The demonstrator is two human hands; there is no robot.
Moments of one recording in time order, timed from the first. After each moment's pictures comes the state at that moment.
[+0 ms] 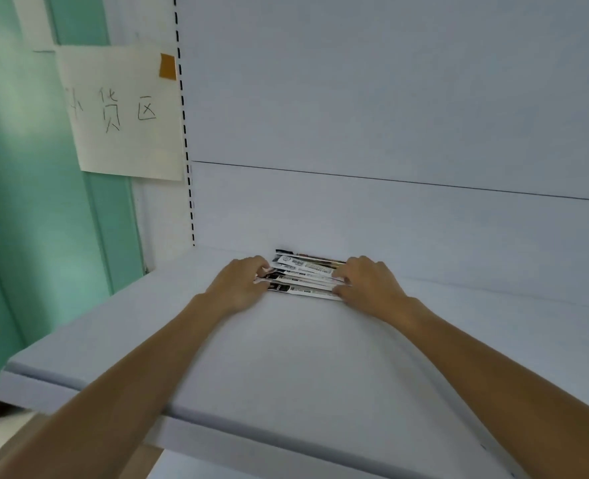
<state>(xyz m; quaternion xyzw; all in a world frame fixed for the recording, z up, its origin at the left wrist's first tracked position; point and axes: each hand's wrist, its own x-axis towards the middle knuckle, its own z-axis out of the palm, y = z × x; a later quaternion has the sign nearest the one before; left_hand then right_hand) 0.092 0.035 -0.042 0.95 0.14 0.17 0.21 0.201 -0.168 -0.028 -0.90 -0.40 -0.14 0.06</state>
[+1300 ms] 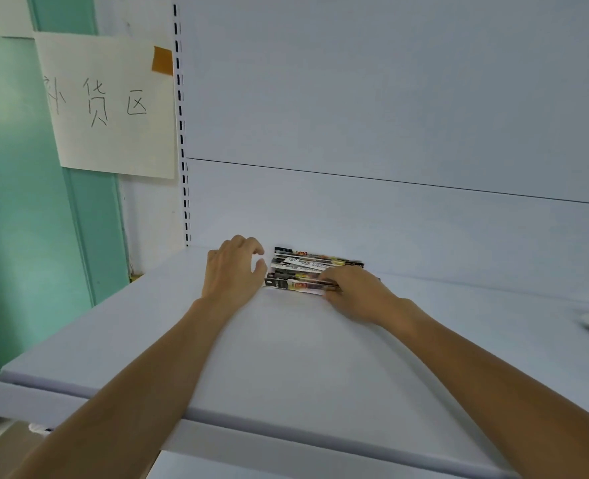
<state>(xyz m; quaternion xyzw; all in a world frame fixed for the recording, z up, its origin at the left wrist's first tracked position) 0.087 0.041 -0.041 0.91 0.13 0.36 0.15 0.168 -0.155 -0.026 -0.89 -0.44 -0.11 0.05</state>
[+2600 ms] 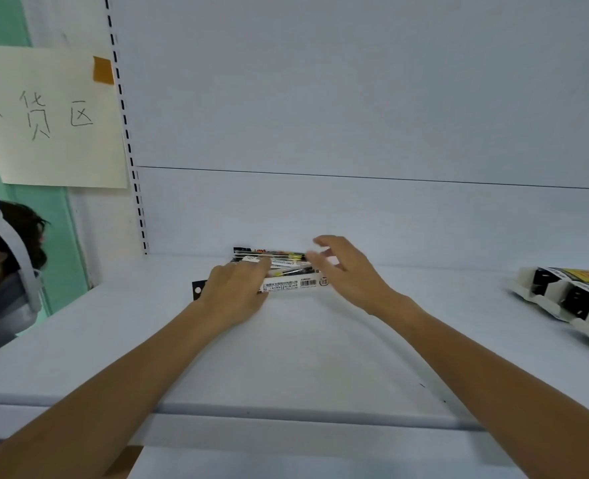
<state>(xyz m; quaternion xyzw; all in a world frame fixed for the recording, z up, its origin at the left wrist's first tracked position) 0.078 -0.033 -0.030 0.97 0.03 0.23 -0.08 0.139 -0.213 -0.008 -0.80 -0.35 -0.05 0.48</state>
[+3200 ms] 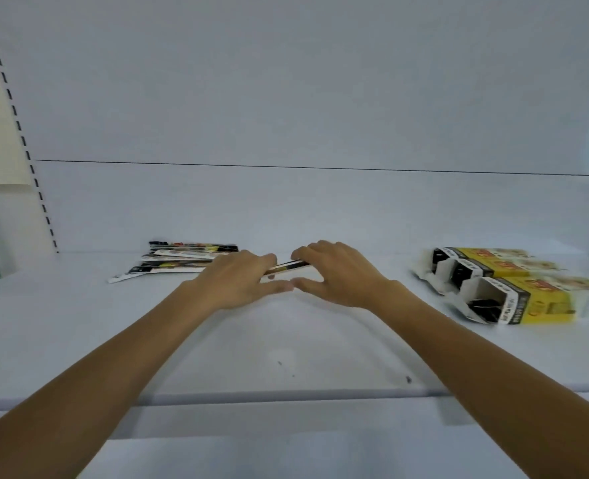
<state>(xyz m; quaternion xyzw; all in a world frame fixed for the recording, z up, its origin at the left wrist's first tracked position) 0.109 -0.172 -0.004 0.98 -0.10 0.14 0.00 0.173 -0.353 -0.012 -0.86 -0.45 -0.25 0.03</state>
